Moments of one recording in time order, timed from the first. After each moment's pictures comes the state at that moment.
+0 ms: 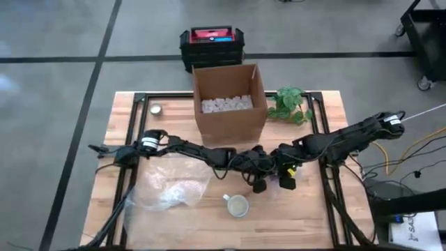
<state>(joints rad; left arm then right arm) -0.12 2.27 1.67 0.15 -0.03 -0.17 0.19 1.29 0.87 -0.82 -0.13 0.38</state>
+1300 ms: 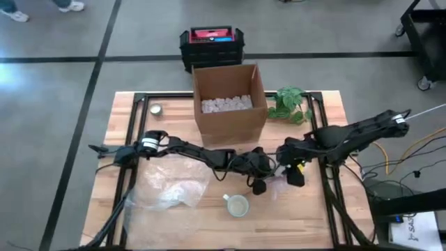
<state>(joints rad) -0.12 2.26 1.67 0.18 -0.03 -0.18 0.23 1.21 1.04 -0.99 -0.06 0.37</state>
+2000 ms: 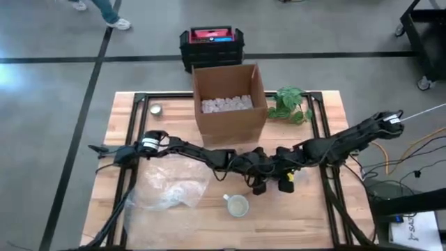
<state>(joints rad) -0.12 2.26 1.67 0.19 -0.03 -0.18 0.24 1.34 0.73 -0.63 -0.11 0.39</state>
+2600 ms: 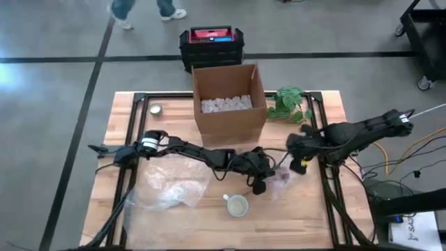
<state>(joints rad) -0.13 2.26 1.67 0.18 -0.03 -0.18 0.24 1.09 0.97 -1.32 0.32 0.68</state>
